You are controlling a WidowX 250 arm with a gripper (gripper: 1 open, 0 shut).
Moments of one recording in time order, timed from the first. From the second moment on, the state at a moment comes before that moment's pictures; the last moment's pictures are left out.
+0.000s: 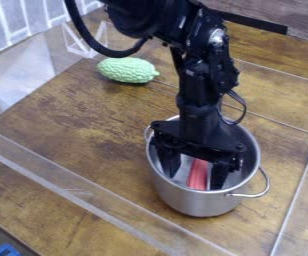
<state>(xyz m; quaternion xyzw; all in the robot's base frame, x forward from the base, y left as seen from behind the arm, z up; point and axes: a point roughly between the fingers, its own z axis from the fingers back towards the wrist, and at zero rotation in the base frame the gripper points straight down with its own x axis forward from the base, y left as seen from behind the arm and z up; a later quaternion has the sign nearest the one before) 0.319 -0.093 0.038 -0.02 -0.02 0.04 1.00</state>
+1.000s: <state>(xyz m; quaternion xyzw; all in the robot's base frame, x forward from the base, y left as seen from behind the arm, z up) 0.317 -0.095 0.027 -0.04 -0.03 0.02 1.00</state>
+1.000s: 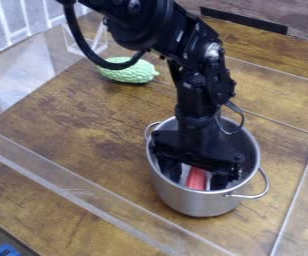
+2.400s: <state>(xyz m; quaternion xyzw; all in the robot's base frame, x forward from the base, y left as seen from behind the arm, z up) 0.312 -0.080 0.079 0.02 0.00 0.03 1.00</state>
